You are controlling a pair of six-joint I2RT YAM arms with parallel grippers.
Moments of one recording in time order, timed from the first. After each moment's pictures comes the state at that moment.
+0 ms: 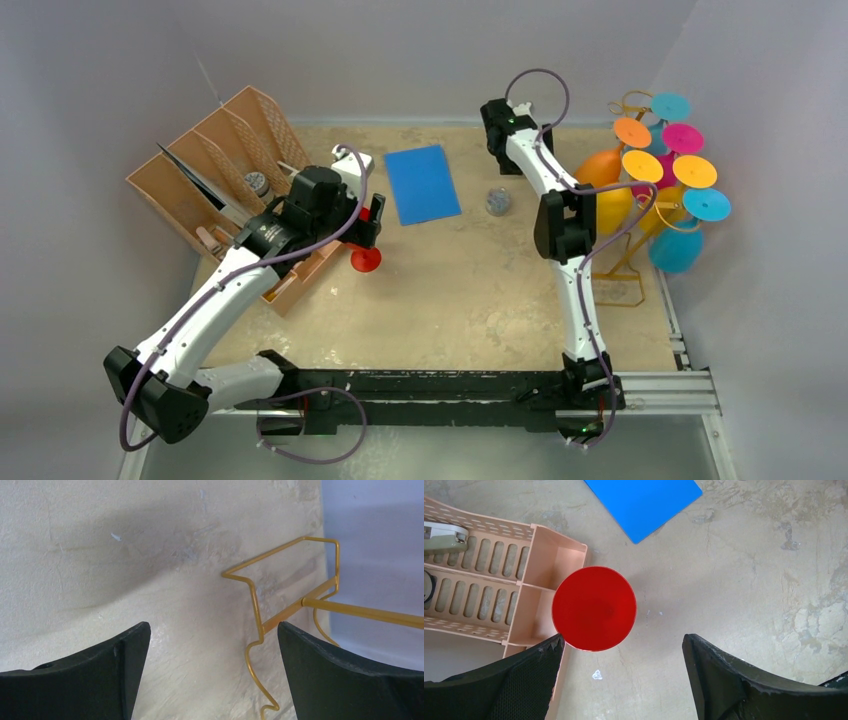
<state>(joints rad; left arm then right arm) -0.56 1.14 1.17 -0.67 -0.09 -0.10 0.28 2.49 2.34 -1.03 0.82 0.24</state>
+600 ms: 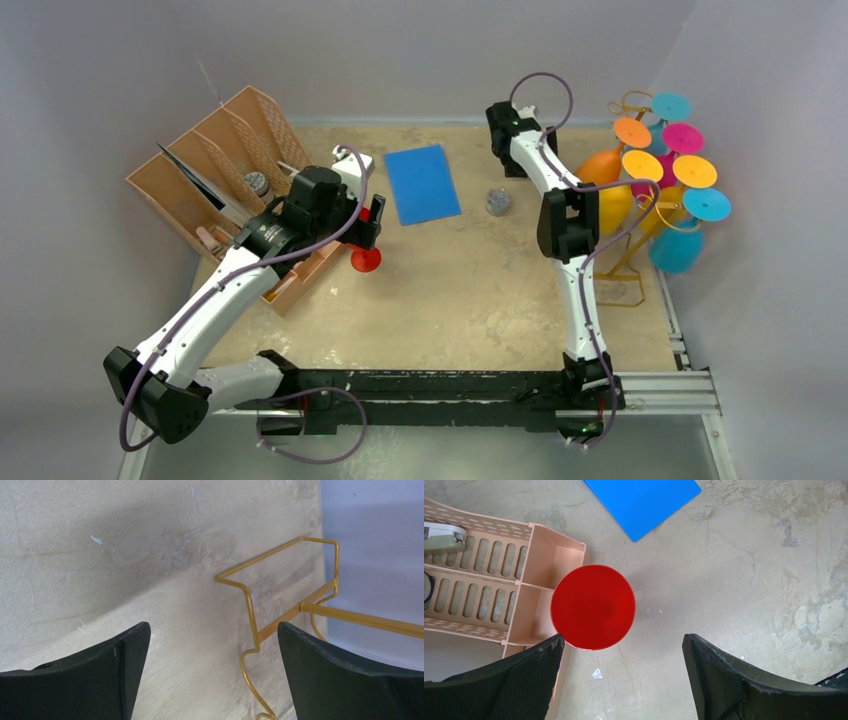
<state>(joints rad) -0.56 1.13 1.17 -0.68 -0.09 -0.09 0.25 2.49 2.30 -1.00 0.82 0.21</state>
